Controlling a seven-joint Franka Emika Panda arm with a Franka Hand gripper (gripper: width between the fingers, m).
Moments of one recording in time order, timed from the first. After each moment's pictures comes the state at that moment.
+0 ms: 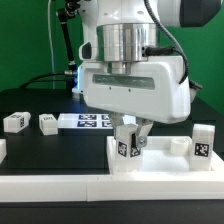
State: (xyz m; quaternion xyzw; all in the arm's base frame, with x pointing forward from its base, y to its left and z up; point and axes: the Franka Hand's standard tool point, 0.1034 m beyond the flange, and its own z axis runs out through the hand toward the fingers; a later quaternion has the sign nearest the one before) arm 0.626 0.008 0.068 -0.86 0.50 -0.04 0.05
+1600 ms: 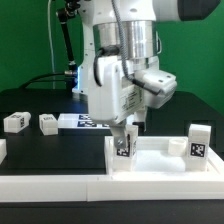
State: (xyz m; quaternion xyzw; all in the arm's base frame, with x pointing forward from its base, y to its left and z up) arm 0.621 0.013 0.076 -0.53 0.85 0.01 0.06
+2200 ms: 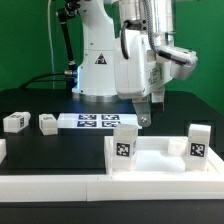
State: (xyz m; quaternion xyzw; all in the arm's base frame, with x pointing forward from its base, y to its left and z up) arm 0.615 0.042 0.102 -0.54 0.84 0.01 0.08
